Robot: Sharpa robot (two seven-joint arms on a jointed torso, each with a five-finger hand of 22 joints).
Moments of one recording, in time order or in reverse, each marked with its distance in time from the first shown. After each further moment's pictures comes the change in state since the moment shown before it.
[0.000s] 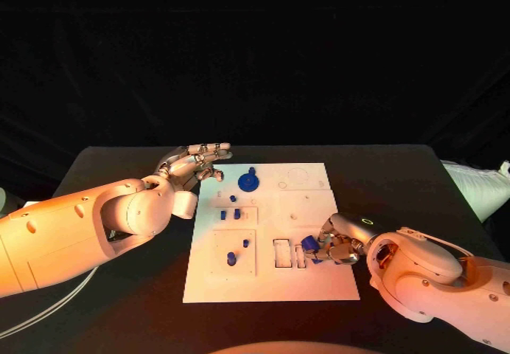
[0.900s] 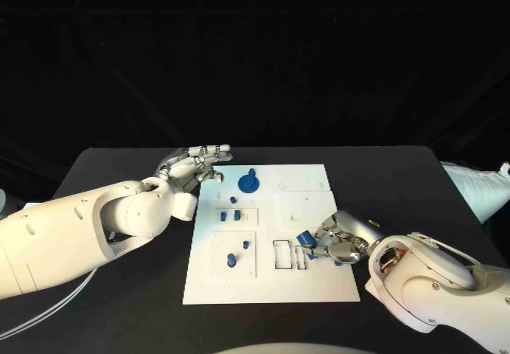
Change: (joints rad) left arm 0.000 -0.003 -0.001 0.002 0.000 0.006 -0.004; left_hand 0.000 0.000 0.000 0.000 0.000 0.000 0.000 0.000 0.000 0.000 0.000 0.000 0.000 0.000 0.000 0.000 0.000 0.000 0.000 0.000 0.000 0.000; right arm 0.002 -0.020 0.007 0.082 0.146 -0.157 -0.023; right_hand 0.031 0.011 0.017 -0.022 0.163 0.008 -0.008 0.015 0.011 -0.001 0.000 0.000 0.021 0.000 -0.011 0.008 0.001 0.001 0.000 -0.007 0.005 0.001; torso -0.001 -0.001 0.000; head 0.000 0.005
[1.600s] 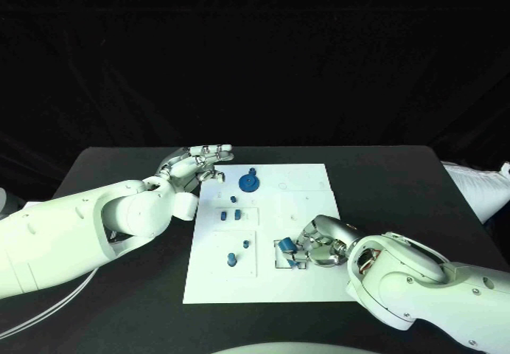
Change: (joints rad) left arm 0.000 0.001 0.000 0.004 0.000 0.002 -0.001; left_hand 0.000 0.000 0.000 0.000 0.000 0.000 0.000 0.000 0.000 0.000 0.000 0.000 0.000 0.000 0.000 0.000 0.000 0.000 0.000 0.000 0.000 0.000; right arm -0.003 0.102 -0.001 -0.042 0.059 0.052 -0.005; right_hand -0.043 0.044 -0.036 0.025 -0.046 0.000 0.000 0.006 0.039 -0.002 -0.002 0.000 0.015 -0.003 -0.002 0.004 0.000 0.002 0.000 0.000 0.004 0.000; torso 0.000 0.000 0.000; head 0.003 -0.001
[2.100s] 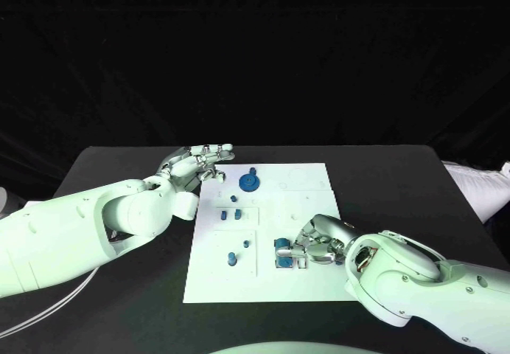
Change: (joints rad) left arm 0.000 0.000 0.000 0.001 0.000 0.000 0.000; left_hand 0.000 0.000 -0.009 -0.002 0.000 0.000 0.000 0.000 0.000 -0.004 0.004 0.000 0.000 0.000 0.000 0.000 -0.004 0.000 0.000 0.000 0.000 -0.001; right arm 0.000 0.016 0.000 -0.022 -0.028 0.014 -0.003; right_hand -0.205 -0.032 -0.097 0.007 -0.406 0.003 -0.003 -0.007 0.040 0.024 -0.023 0.069 0.185 -0.004 -0.004 0.000 0.000 0.000 0.000 0.000 -0.010 0.000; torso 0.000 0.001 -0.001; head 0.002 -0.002
